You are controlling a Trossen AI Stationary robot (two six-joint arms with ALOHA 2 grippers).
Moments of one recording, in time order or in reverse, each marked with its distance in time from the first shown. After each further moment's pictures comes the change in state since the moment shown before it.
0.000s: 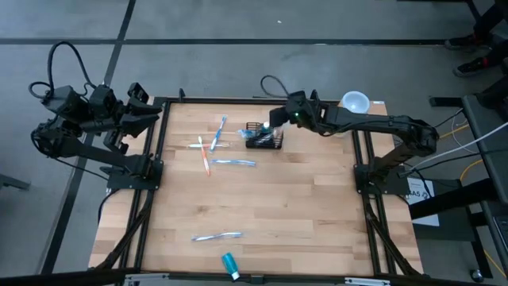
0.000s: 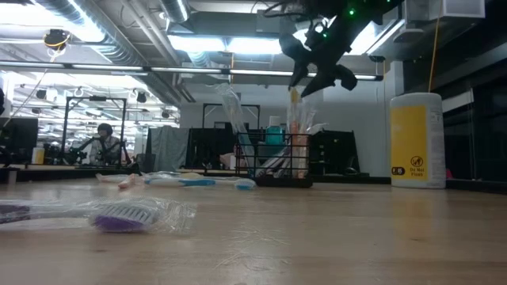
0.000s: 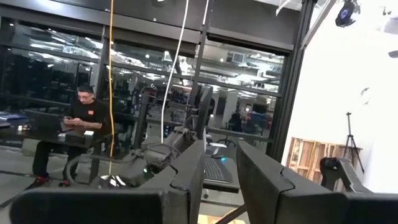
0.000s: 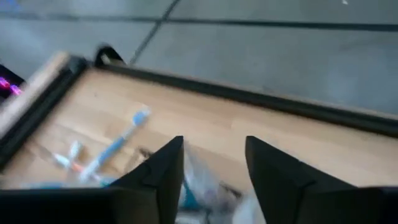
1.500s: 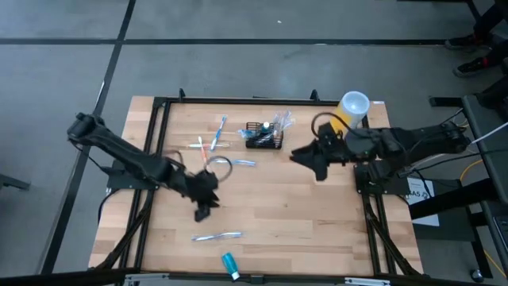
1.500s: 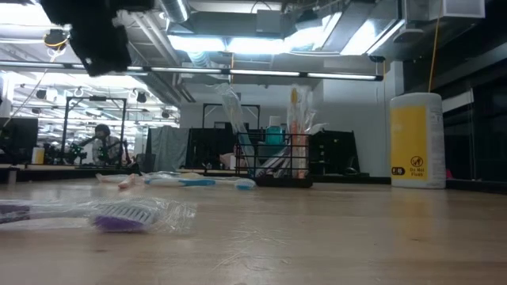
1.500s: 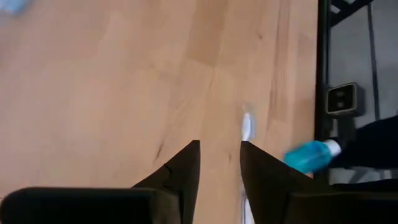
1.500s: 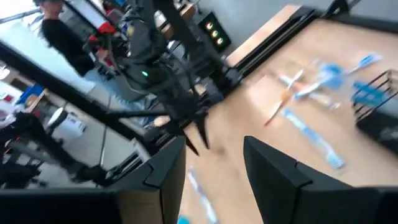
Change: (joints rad) left arm -0.328 0.608 -0.412 -0.120 0.006 -0.553; right arm 0.534 -0.412 0.001 -0.045 -0.194 0.058
